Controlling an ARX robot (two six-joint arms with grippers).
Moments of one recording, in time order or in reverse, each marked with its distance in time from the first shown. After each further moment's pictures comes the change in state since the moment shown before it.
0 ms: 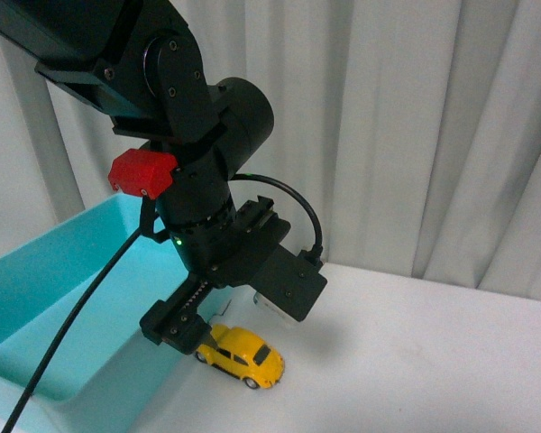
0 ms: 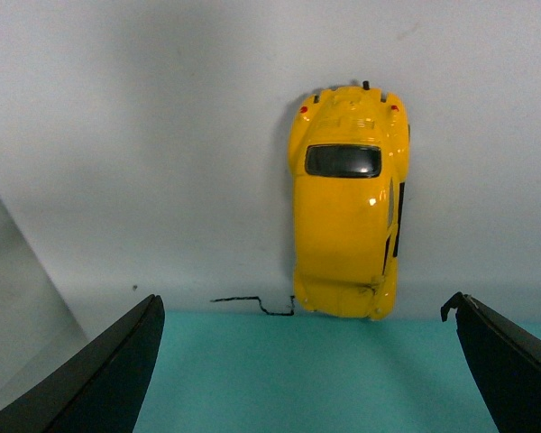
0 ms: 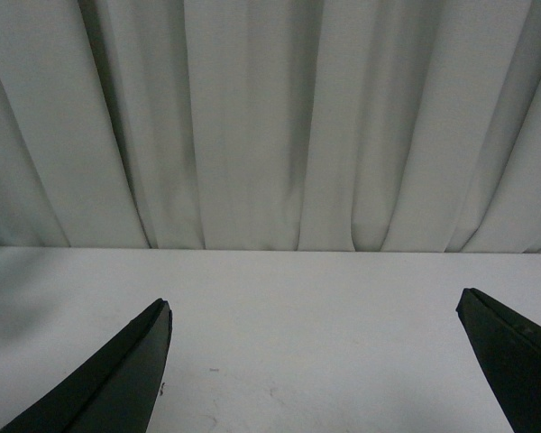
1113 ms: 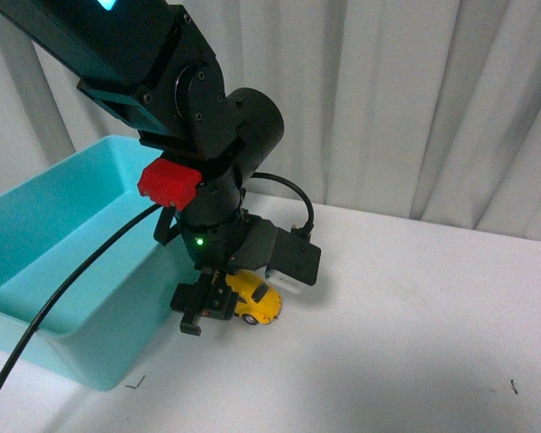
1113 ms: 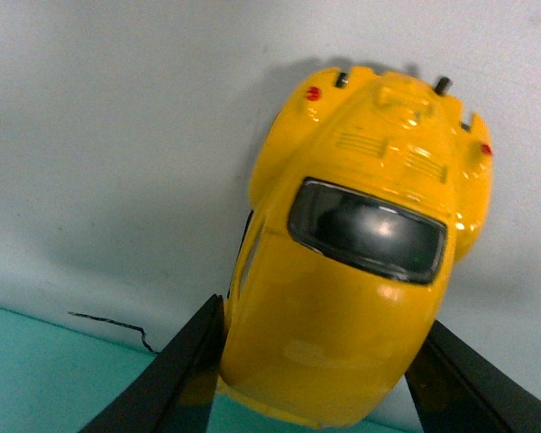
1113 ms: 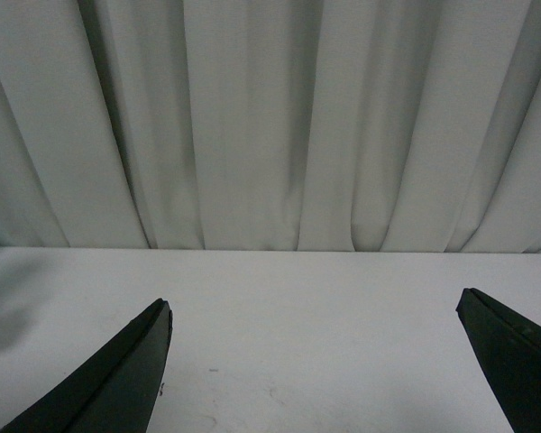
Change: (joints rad) left arm -0.021 0.169 -0.007 0.101 -0.114 -0.372; right arm 0.000 0.000 0.000 0.000 0.000 0.000
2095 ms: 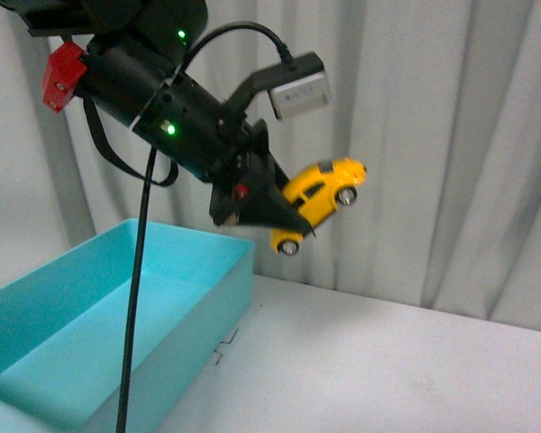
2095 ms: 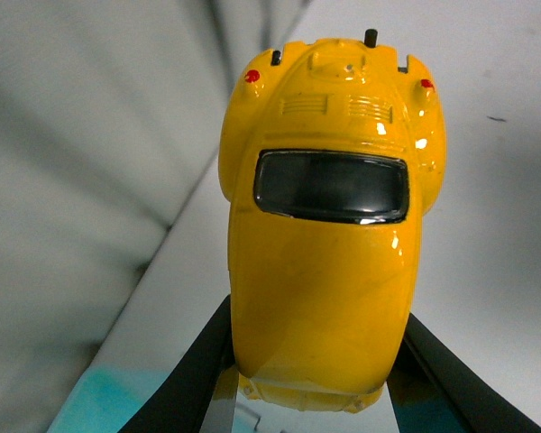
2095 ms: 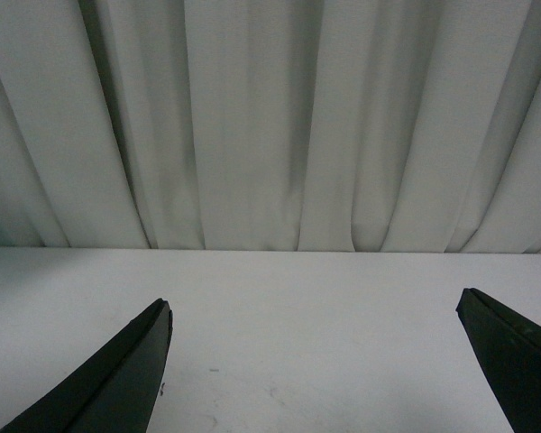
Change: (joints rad) left arm 0.173 -0.359 0.090 -0.063 0.748 -0.316; right arm 0.000 0.000 0.000 0.000 0.000 0.000
